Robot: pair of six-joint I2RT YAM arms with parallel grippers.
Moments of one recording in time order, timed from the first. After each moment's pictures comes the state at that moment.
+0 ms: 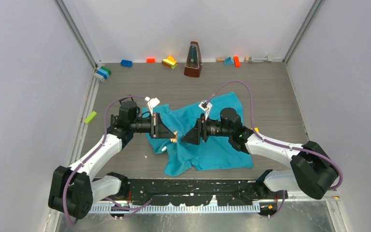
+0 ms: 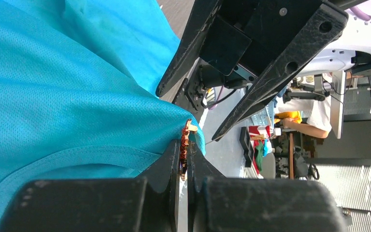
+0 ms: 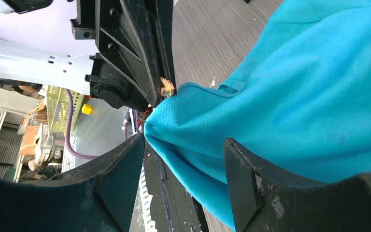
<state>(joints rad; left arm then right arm) -0.31 1.11 0.62 -0.03 1.04 -0.60 0.72 1.29 0.59 0.48 -0.65 0.60</state>
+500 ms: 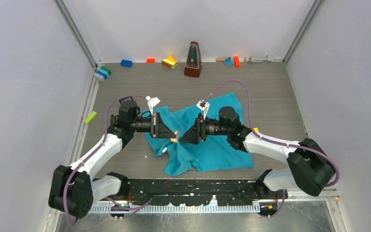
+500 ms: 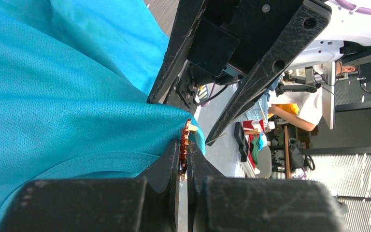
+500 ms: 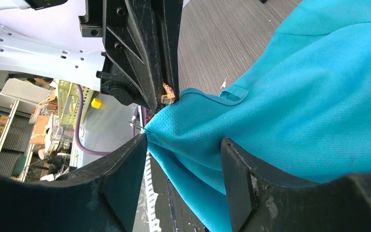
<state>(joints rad) -0.31 1.12 0.62 0.01 1.10 -0.61 0.72 1.33 0.61 0.52 -0.71 0.61</state>
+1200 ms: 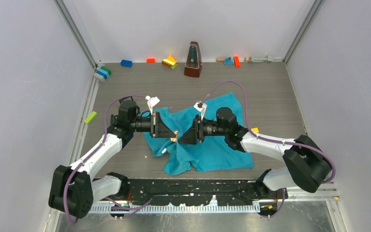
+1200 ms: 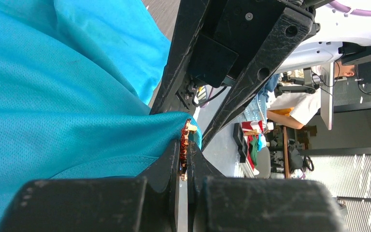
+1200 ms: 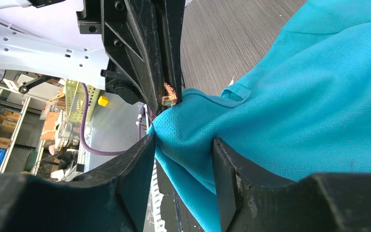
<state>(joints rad) -0.31 1.12 0.62 0.02 1.11 -0.63 0.74 1.37 0.62 0.55 -0.72 0.64</state>
